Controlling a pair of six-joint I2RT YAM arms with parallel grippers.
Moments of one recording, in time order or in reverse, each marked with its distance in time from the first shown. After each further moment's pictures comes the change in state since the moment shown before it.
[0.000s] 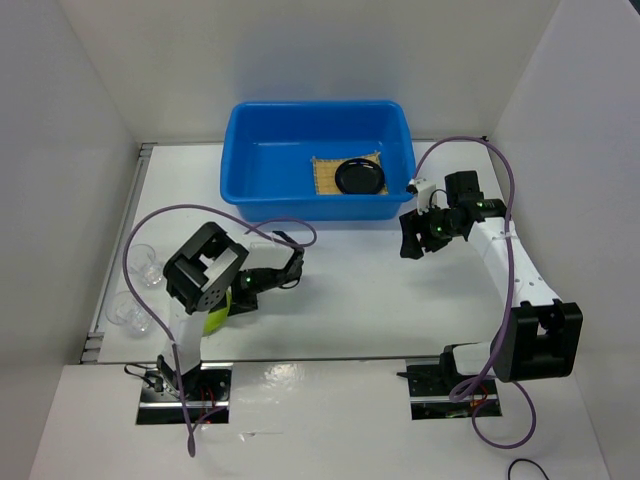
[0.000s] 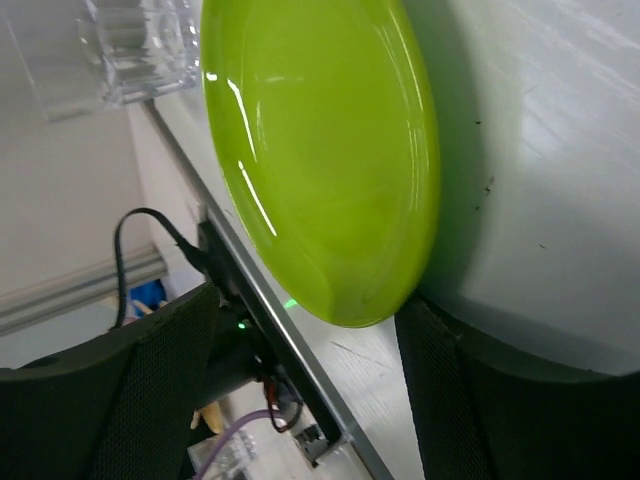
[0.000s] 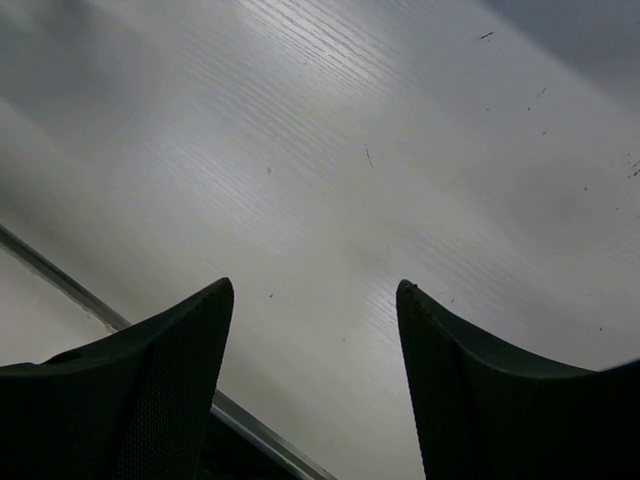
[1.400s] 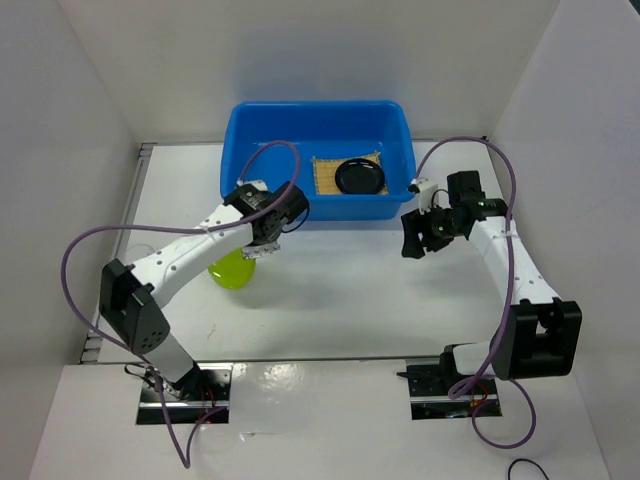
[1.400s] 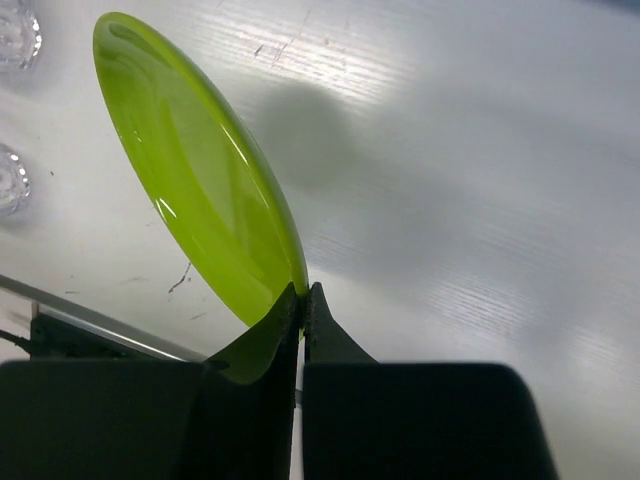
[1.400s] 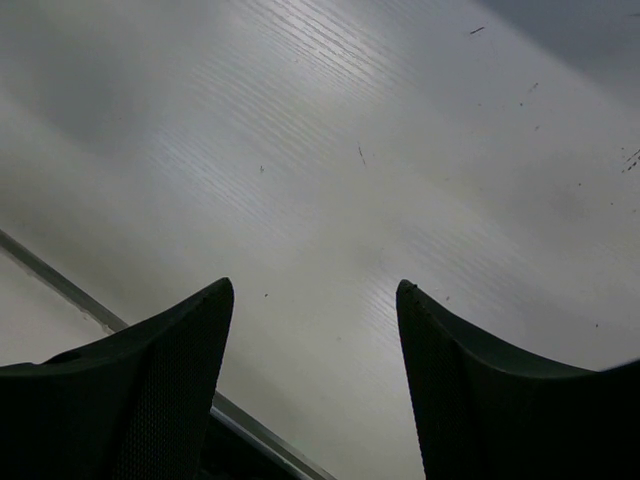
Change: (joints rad) left arm -0.019 -0.401 0.361 0.105 0.065 0.236; right arm -0.015 0.008 0.000 0.000 -0.004 -0.007
